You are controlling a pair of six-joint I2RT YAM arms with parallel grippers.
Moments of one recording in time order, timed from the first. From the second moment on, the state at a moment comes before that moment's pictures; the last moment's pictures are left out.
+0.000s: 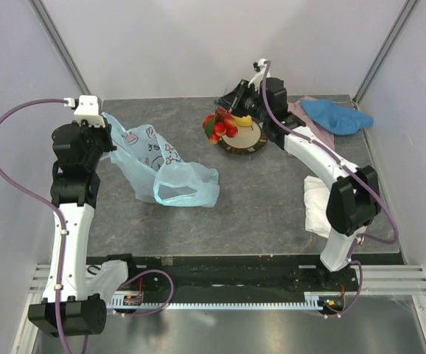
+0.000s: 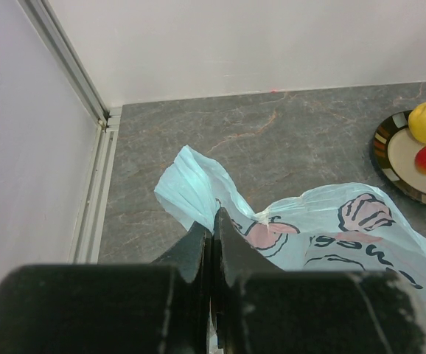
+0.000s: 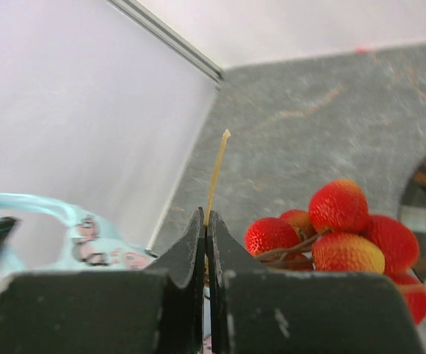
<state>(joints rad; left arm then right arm) 0.08 0.95 1.11 -0.30 0.08 0.09 0.47 1.83 1.59 0.08 -0.28 0.75</state>
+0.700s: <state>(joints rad) 0.07 0.95 1.11 -0.30 0.09 0.09 0.74 1.64 1.77 0.23 -0.40 0.73</state>
